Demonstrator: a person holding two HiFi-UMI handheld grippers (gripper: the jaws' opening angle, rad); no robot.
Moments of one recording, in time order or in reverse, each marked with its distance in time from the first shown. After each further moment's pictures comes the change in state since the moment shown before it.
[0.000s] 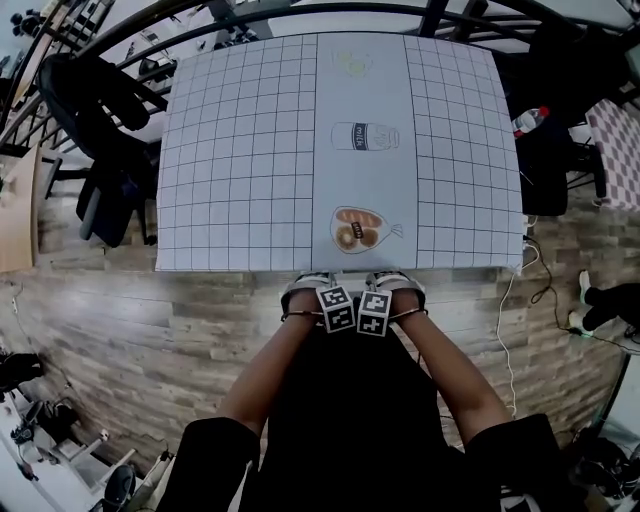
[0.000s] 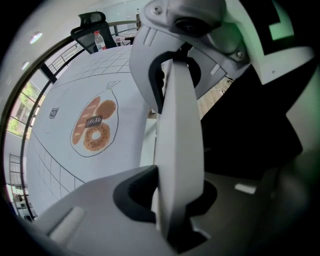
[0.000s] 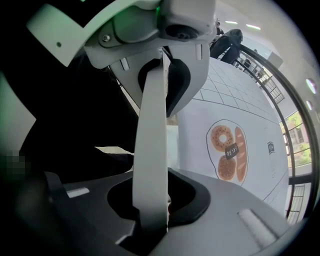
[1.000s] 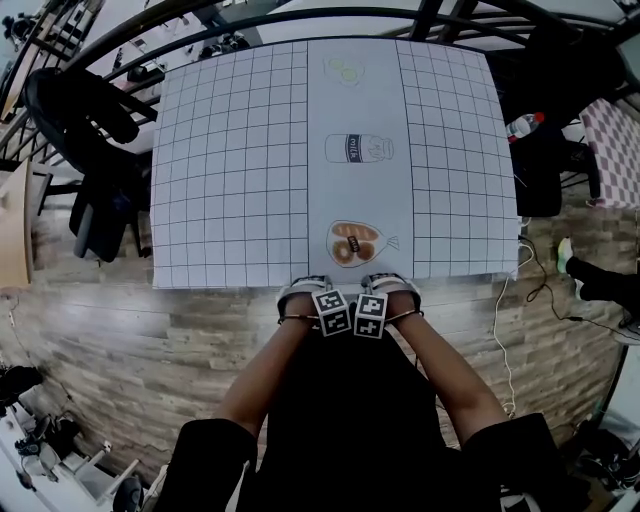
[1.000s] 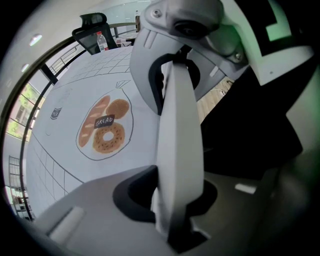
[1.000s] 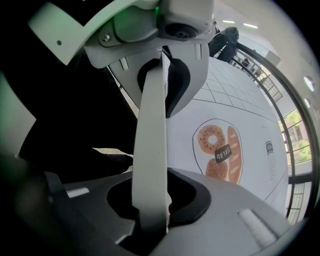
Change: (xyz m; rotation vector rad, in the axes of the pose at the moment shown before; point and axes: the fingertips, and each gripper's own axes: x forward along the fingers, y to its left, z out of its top) left arm 0.002 0.031 -0.003 0.012 -0.026 -0.006; right arm 0.008 -0.029 0.005 0.022 -0.006 0.002
